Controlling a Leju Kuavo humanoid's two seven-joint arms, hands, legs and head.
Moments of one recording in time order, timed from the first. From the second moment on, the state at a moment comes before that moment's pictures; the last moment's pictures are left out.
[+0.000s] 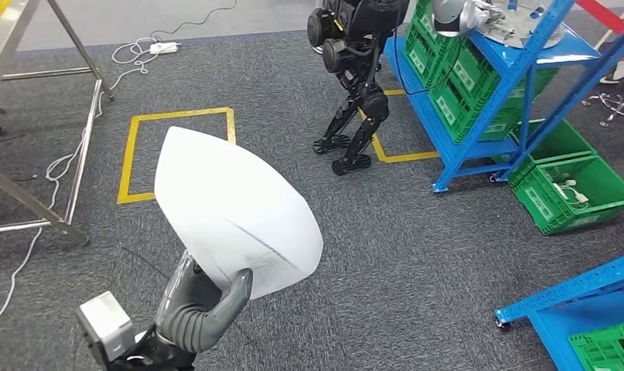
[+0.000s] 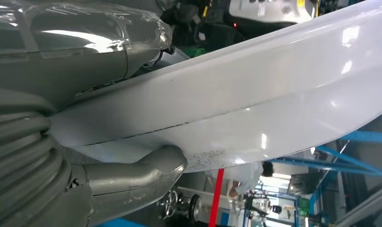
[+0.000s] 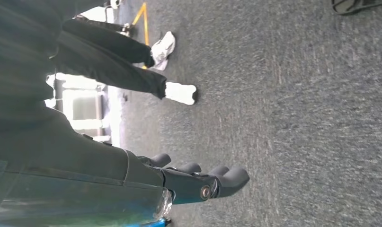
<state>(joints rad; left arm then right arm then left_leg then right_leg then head) -0.09 0.25 -0.83 -2.02 0.06 0.40 -0.12 -0.18 0.00 -1.31 -0.09 1.57 -0.01 0.32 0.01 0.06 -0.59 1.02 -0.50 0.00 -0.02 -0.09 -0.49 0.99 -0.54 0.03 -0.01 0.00</state>
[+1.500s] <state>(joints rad) -0.08 0.25 -0.83 -2.02 0.05 0.40 -0.11 -0.18 -0.01 -1.31 -0.09 1.57 0.00 0.32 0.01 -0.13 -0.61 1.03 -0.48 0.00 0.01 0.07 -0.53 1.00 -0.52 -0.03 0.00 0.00</state>
